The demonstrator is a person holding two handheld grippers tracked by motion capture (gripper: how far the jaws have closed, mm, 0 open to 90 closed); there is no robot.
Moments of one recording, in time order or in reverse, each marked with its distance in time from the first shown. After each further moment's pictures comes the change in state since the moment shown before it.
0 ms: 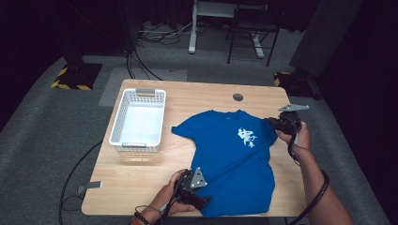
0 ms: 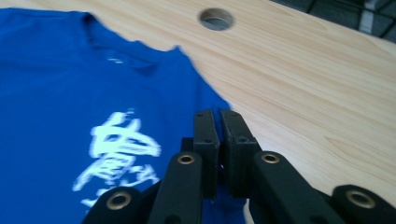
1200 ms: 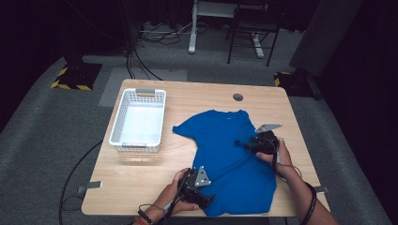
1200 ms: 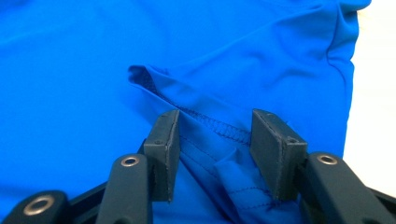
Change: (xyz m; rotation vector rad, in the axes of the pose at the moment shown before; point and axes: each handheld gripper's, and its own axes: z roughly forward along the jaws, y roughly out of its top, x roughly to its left) left arm -0.002 0.011 0.010 0.012 0.004 -0.005; right arm 0.069 -0.043 0.037 0.107 0.192 -0.111
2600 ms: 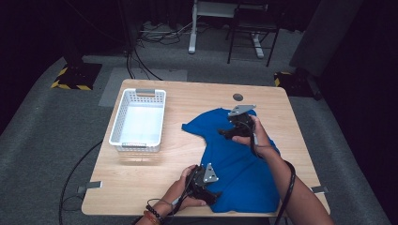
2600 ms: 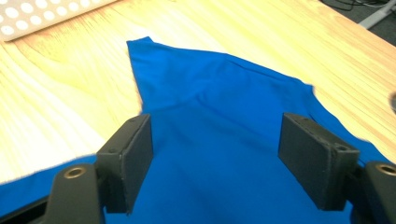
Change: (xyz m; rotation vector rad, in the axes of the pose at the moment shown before) left arm 0.001 0.015 0.016 -0.004 -0.006 0.006; right arm 0.047 0.097 0.005 -0.113 0.059 -0.163
